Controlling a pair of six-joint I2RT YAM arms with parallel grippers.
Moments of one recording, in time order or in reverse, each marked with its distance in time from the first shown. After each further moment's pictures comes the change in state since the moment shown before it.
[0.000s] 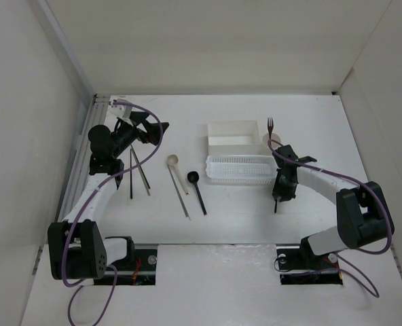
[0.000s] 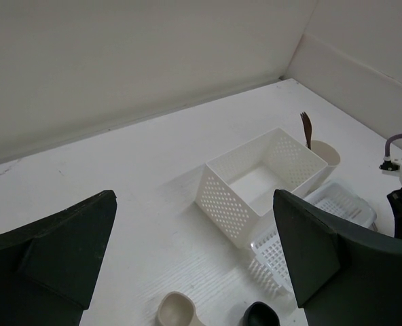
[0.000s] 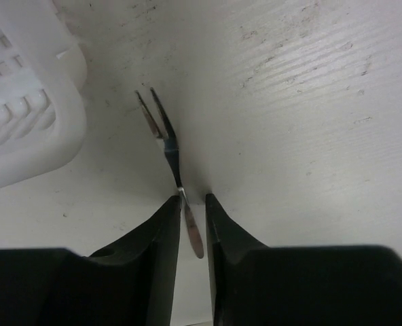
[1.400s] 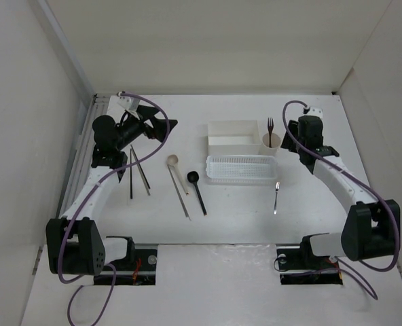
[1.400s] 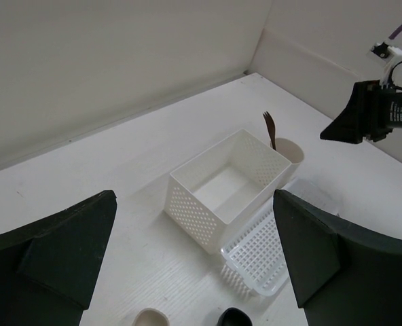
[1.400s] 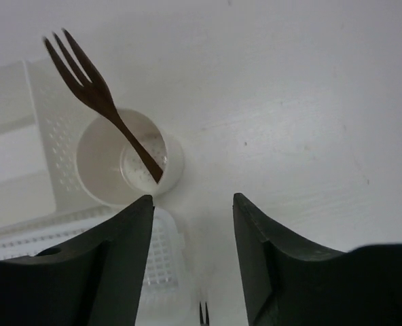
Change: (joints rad) left arm -0.066 0.032 0.116 -0.091 0.052 -0.010; right arm -0.157 -0.128 0.138 0.551 0.085 -0.359
